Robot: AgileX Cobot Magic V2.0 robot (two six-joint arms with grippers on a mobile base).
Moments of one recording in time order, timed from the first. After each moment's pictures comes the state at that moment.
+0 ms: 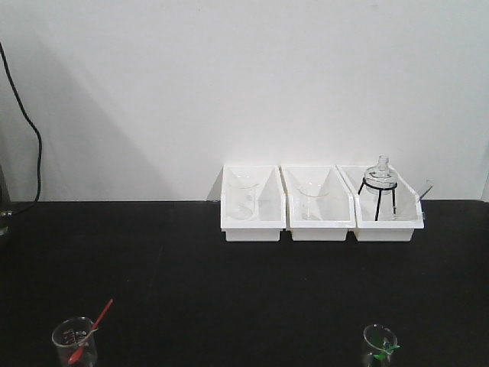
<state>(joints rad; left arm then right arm) -0.10 -0.01 0.03 0.11 0.16 0.00 0.01 -0.01 0.03 -0.04 0.00 0.11</state>
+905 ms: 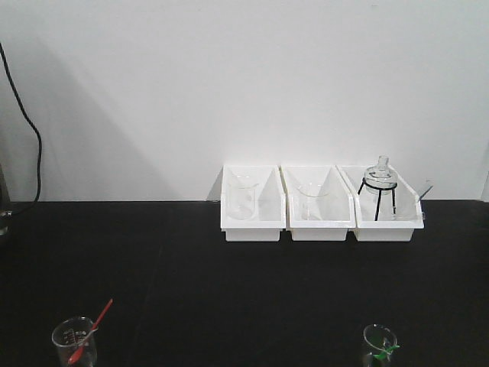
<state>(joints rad) -0.10 -0.01 0.03 0.11 0.16 0.00 0.01 -0.01 0.03 -0.04 0.00 0.11</state>
